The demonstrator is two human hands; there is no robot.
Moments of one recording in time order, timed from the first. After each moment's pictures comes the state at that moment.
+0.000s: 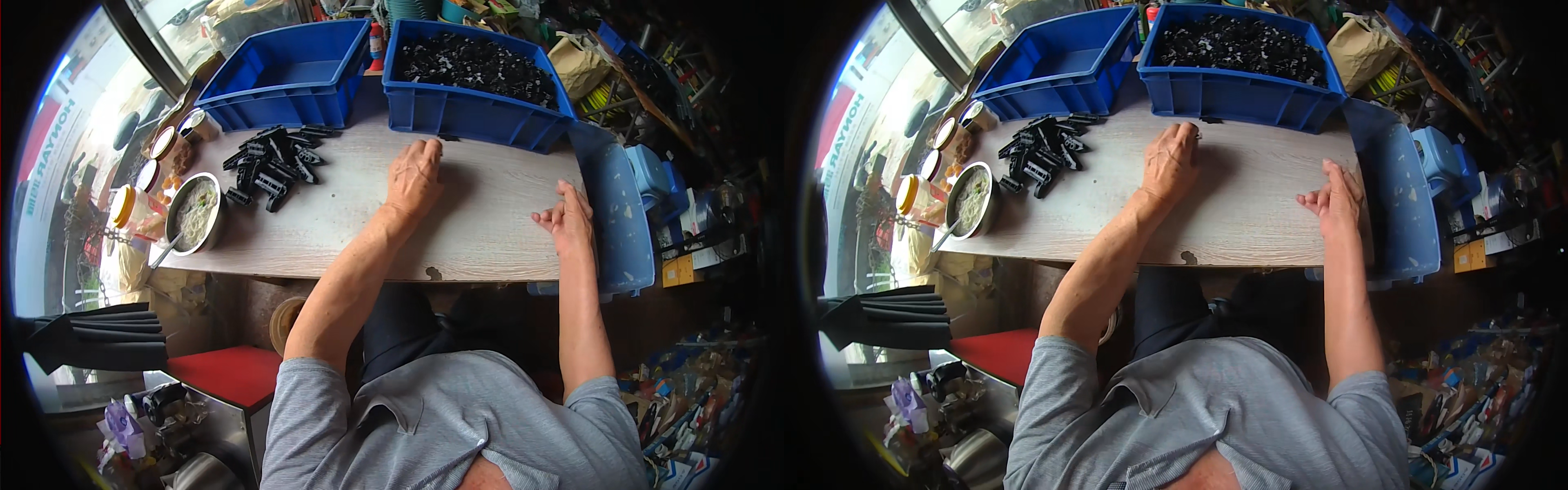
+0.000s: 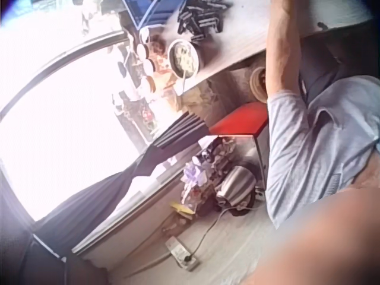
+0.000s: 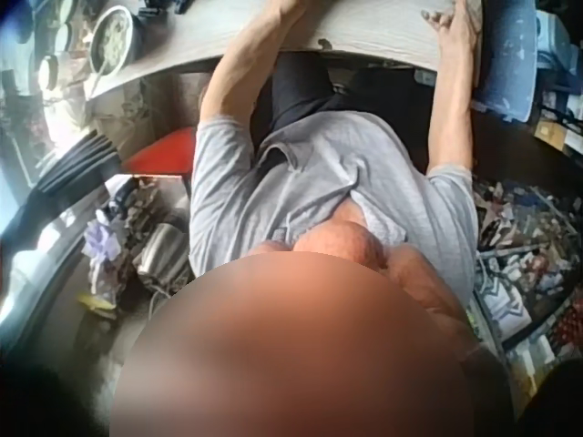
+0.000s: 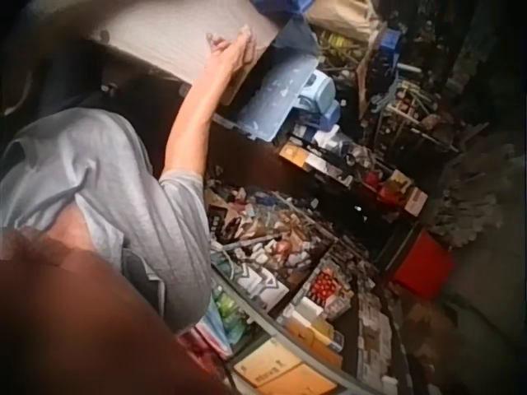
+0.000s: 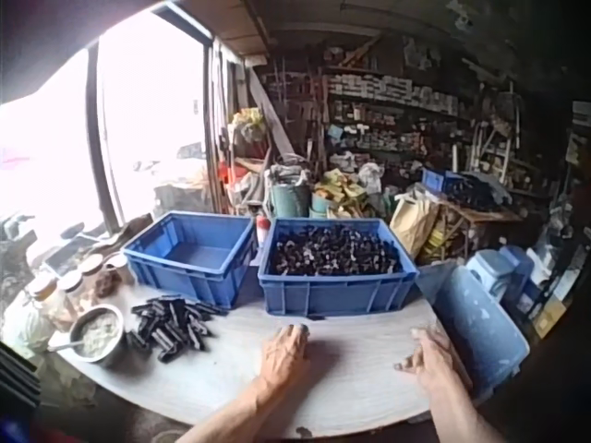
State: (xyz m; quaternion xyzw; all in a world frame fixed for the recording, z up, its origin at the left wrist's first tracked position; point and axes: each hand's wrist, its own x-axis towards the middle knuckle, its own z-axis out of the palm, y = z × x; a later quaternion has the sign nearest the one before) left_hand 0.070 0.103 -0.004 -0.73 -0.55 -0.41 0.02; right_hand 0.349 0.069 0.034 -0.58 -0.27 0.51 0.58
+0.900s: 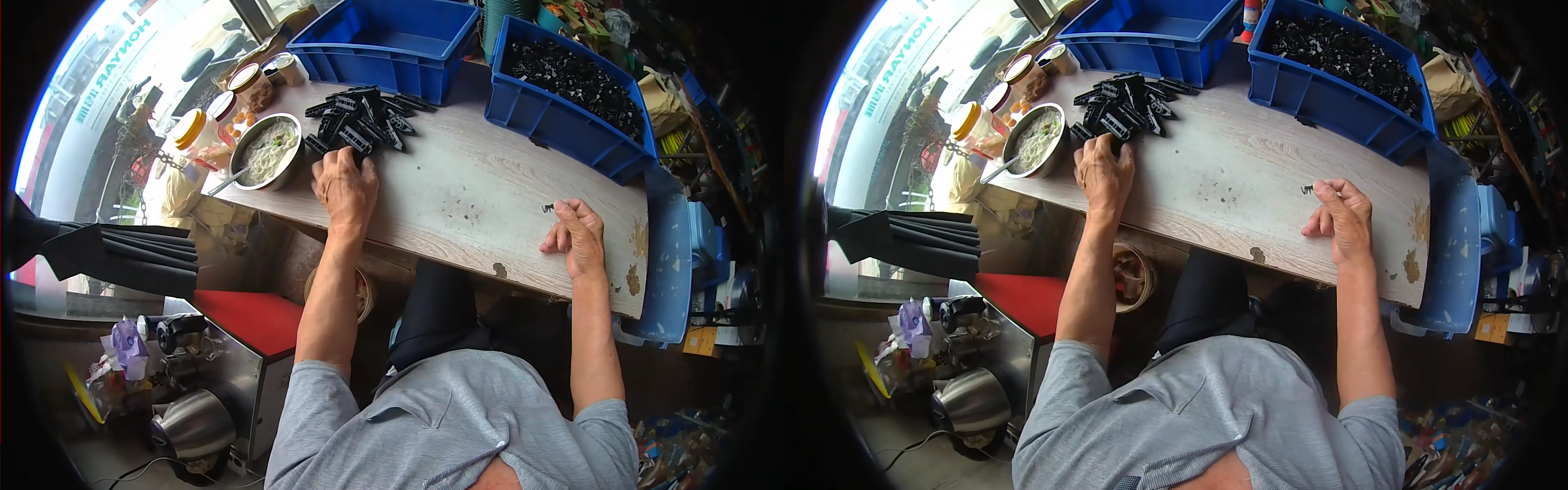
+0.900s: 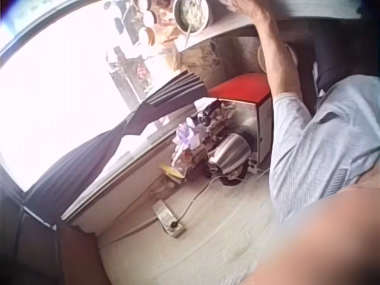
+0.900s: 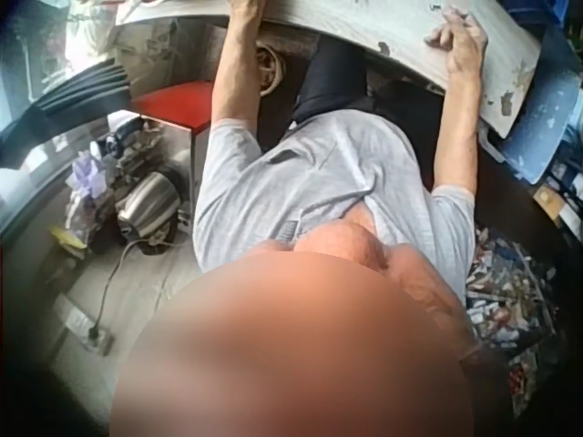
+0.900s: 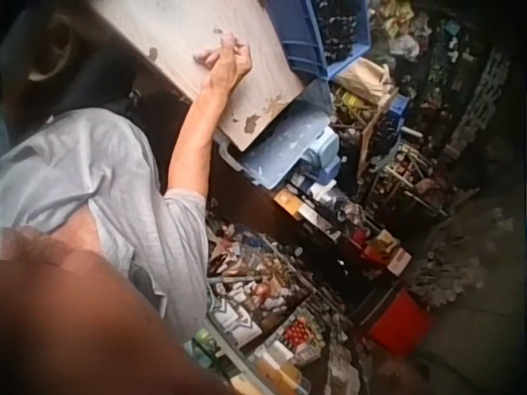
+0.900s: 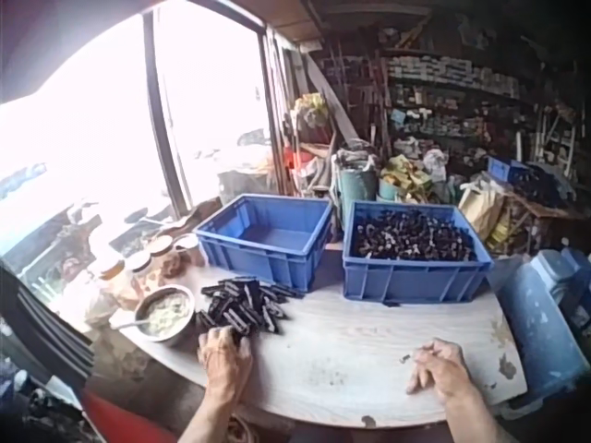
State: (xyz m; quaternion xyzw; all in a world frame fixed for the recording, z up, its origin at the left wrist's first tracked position) left_hand -0.101 -0.005 0.000 -0.46 -0.79 -0.34 0.20; right_hand 0.259 0.056 0.023 -0.45 -0.47 0.63 0.43
